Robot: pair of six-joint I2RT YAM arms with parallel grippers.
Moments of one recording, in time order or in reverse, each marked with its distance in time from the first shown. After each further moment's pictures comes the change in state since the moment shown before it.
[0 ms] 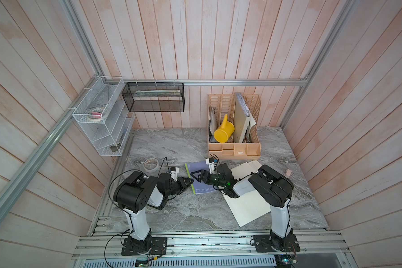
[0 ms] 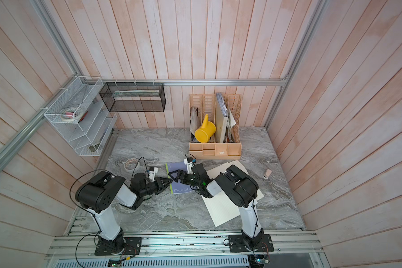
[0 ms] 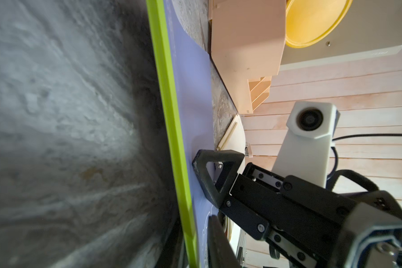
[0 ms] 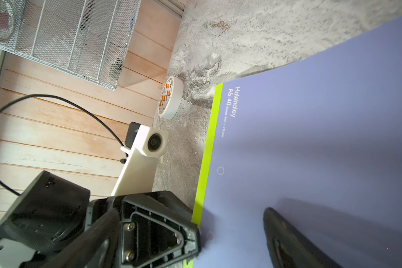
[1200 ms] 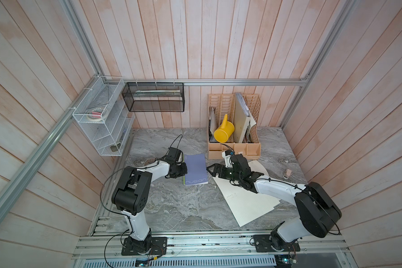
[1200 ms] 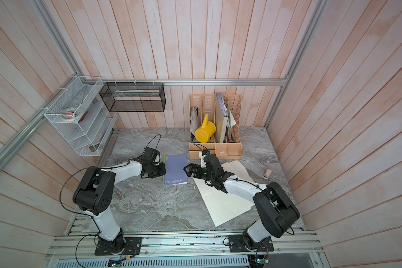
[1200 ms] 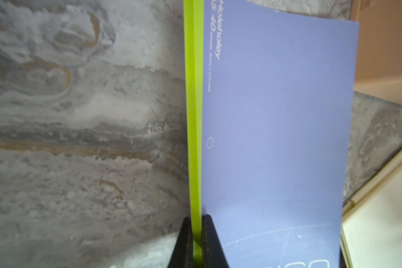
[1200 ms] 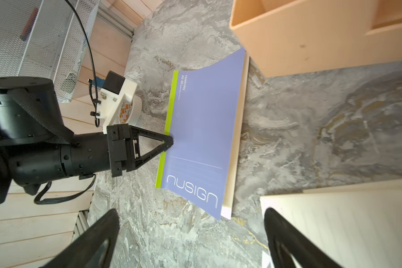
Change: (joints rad) left arm 0.006 0.039 0.728 -1.380 -0.438 0.605; right arm -0.135 -0.520 -0.017 -0.755 0.151 -0.238
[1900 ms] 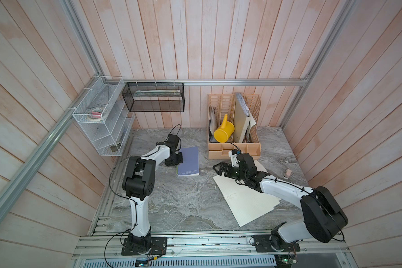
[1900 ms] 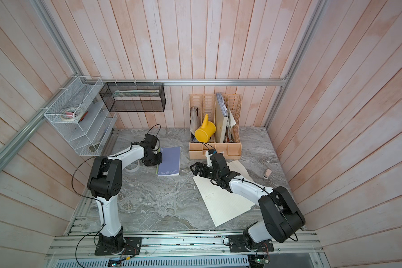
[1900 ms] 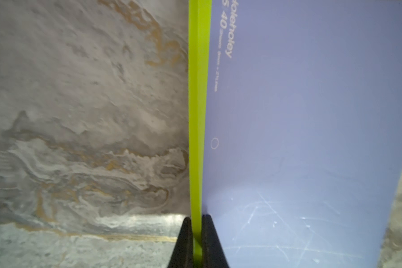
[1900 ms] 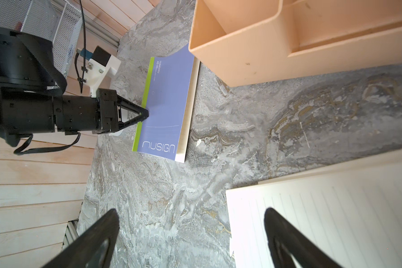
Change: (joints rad) left arm 0.080 0.240 0.433 -0.338 -0.167 0.132; right arm -0.072 -0.053 -0.024 -0.056 -0.004 -0.034
